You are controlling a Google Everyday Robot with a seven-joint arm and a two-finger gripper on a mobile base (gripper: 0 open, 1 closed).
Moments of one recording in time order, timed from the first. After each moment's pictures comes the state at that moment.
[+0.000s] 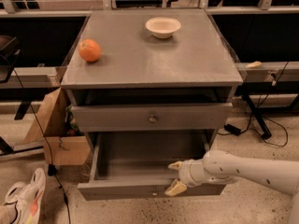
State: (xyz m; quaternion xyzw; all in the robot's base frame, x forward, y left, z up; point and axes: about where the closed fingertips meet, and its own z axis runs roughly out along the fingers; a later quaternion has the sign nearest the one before) arm 0.519 -0.105 0.415 -0.61 0.73 0.14 0.29
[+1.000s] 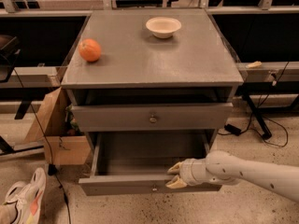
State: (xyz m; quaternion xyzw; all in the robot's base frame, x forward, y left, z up) arm 0.528 -0.106 0.419 -0.61 0.71 0.13 0.32
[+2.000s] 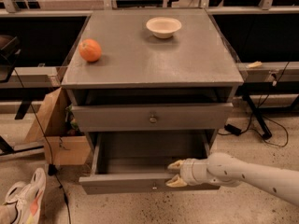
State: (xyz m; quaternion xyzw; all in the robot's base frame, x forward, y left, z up) arm 0.534 -0.106 0.423 -0.62 0.70 0.12 0.35
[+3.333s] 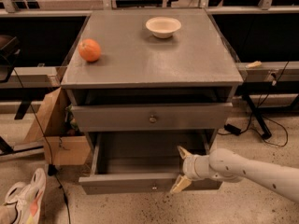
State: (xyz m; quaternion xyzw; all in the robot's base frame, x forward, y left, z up) arm 0.552 -0.119 0.422 -0.61 0.70 0.11 0.35
